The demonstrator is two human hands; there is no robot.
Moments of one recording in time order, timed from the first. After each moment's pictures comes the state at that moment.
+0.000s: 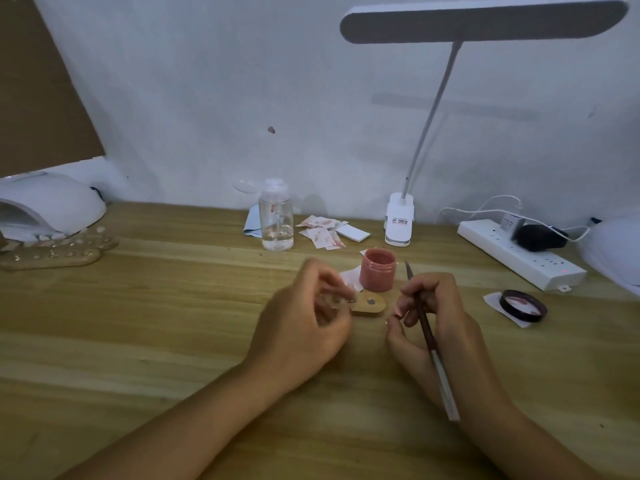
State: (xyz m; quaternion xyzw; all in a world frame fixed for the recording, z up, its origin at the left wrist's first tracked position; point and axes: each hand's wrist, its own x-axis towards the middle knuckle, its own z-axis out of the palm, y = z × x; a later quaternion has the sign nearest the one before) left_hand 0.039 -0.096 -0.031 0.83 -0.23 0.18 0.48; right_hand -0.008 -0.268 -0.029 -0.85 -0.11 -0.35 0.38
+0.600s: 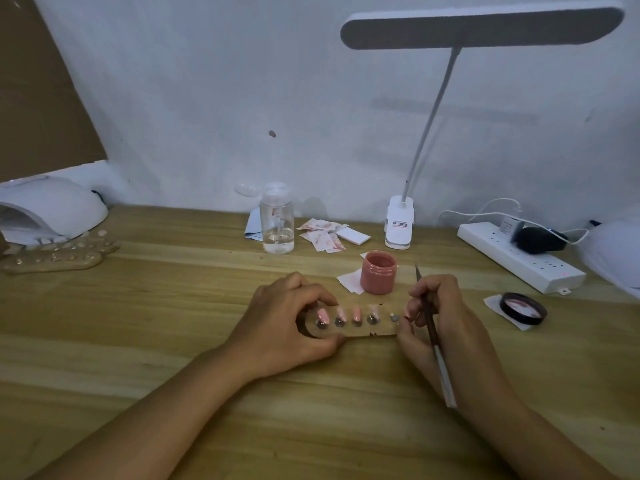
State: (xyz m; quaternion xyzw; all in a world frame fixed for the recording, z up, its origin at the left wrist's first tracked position) left_hand 0.065 -0.066 -0.038 0.90 -0.27 0.11 0.33; right_hand -0.004 -0.283 -0.026 -0.90 -0.09 -0.29 0.32
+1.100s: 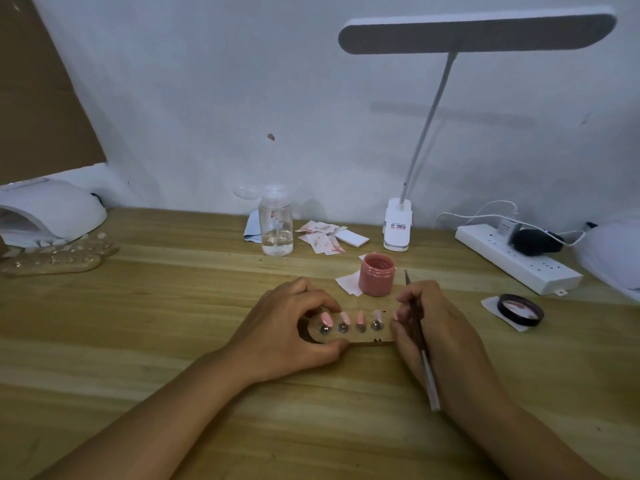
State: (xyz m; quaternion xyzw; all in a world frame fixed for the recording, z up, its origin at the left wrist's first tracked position) left_hand 0.064 -0.066 -0.037 0.89 -0.31 0.11 0.32; right_hand -0.002 -0.285 -0.035 -0.92 -0.11 -0.29 0.26
